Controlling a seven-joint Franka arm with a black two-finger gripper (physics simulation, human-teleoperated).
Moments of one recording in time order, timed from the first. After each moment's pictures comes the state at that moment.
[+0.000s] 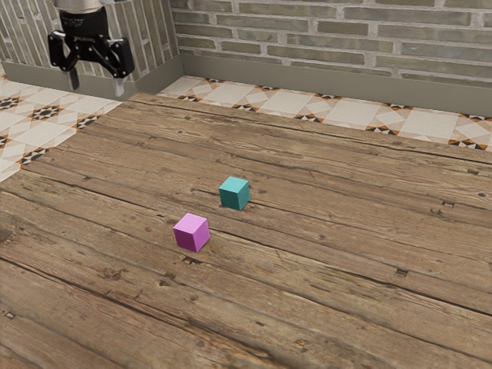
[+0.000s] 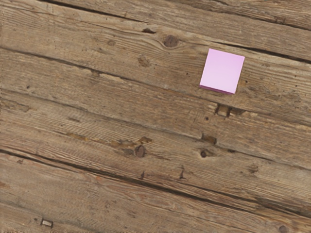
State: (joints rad) arm -0.02 0.07 0.07 -1.26 0.11 1.28 -0.17
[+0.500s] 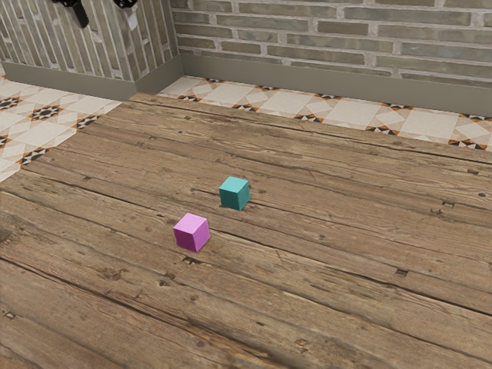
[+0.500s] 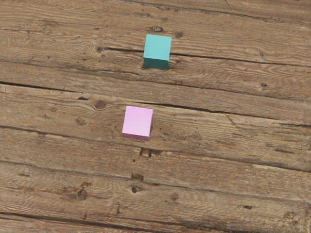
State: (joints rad) arm -0.06 0.03 -0.06 -0.98 0.07 1.21 -0.23
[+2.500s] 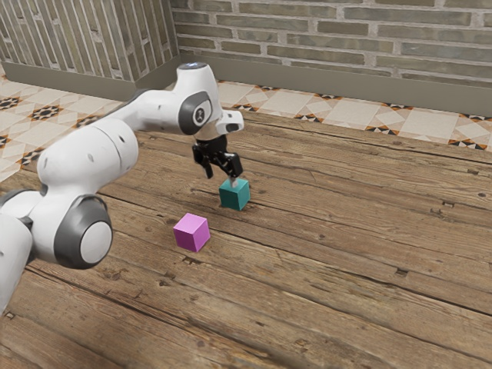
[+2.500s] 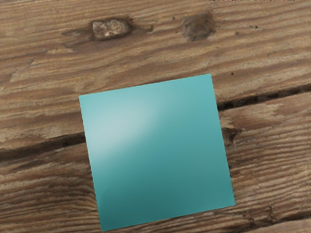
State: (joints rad) arm 0.04 1.07 0.00 -0.68 -0.06 1.79 0.23
